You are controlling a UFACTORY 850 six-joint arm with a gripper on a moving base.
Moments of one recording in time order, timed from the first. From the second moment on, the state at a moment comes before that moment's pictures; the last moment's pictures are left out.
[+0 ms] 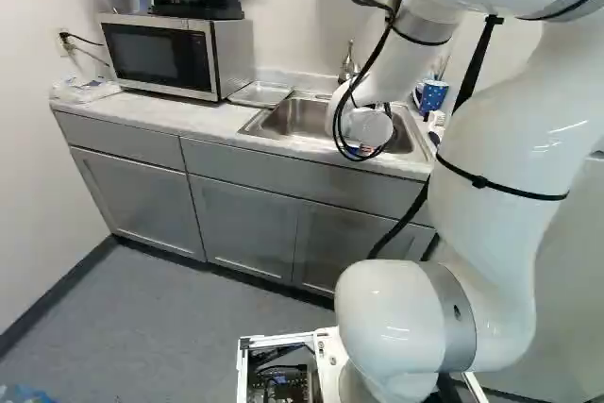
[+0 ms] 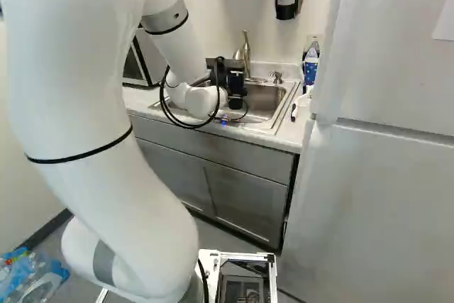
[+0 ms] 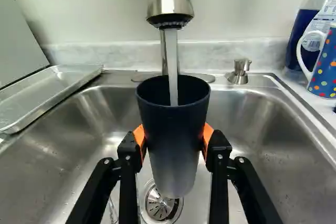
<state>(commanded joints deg) -7.9 -7.7 -36.7 5.6 46.1 0.0</state>
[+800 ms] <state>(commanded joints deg) -7.9 -7.7 -36.7 5.6 46.1 0.0</state>
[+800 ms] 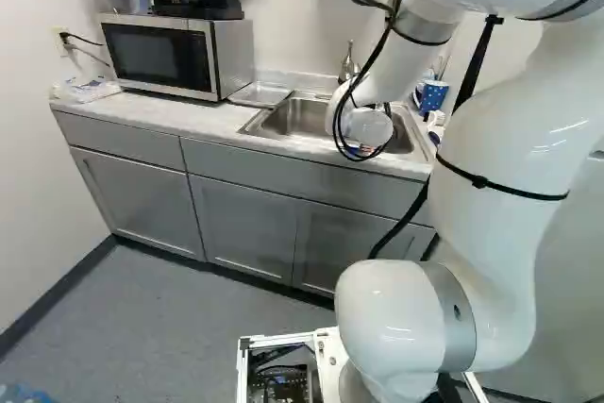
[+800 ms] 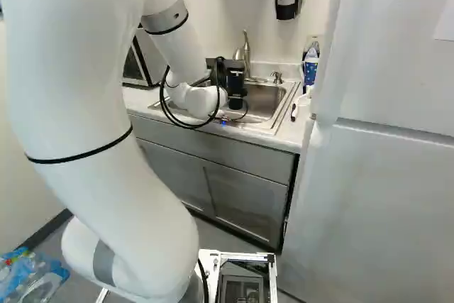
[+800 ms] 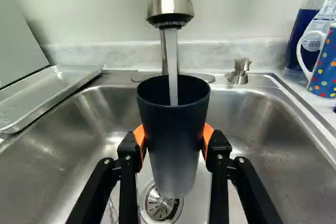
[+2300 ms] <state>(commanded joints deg) -7.9 -7.7 -36.7 5.6 46.1 0.0</state>
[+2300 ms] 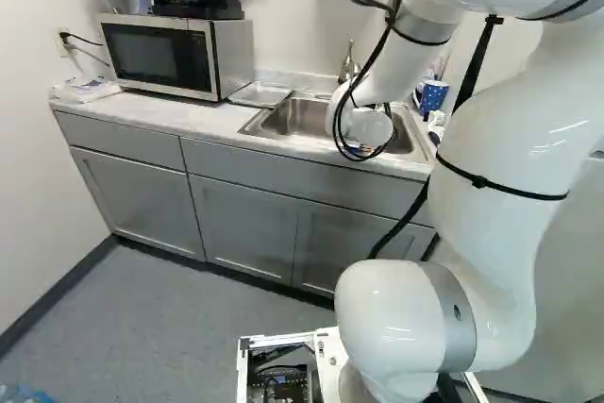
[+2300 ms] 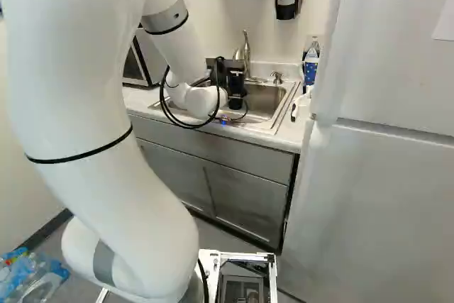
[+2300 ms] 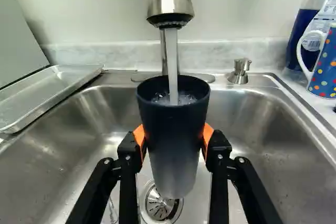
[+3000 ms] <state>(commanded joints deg) -3.8 -6.8 -35.8 5.6 46.1 0.0</state>
